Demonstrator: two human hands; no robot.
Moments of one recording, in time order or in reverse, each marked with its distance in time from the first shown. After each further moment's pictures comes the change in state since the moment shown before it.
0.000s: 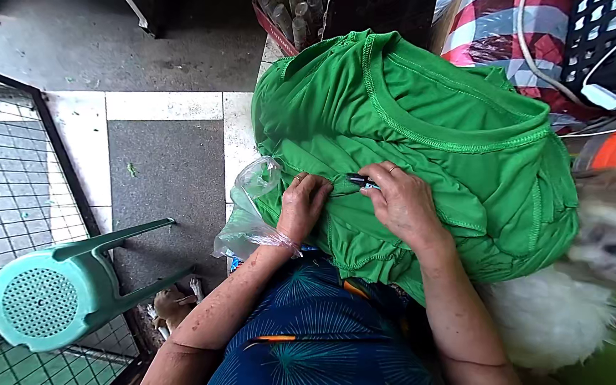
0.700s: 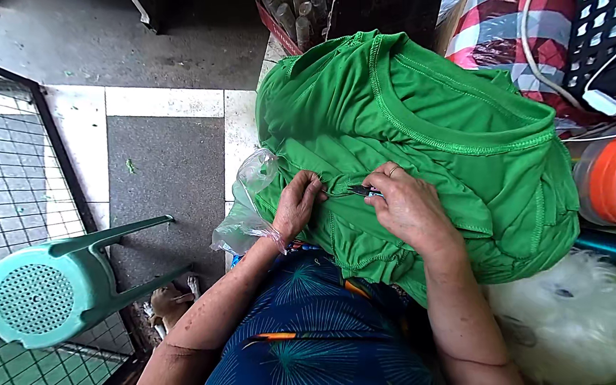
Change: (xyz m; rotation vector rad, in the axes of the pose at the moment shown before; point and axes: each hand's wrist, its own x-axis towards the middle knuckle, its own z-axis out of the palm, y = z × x) left_hand -0.003 -0.007 -0.018 -0.404 -0.196 -0.301; right_hand 0.005 -0.019 -0.019 -0.060 -0.250 0.136
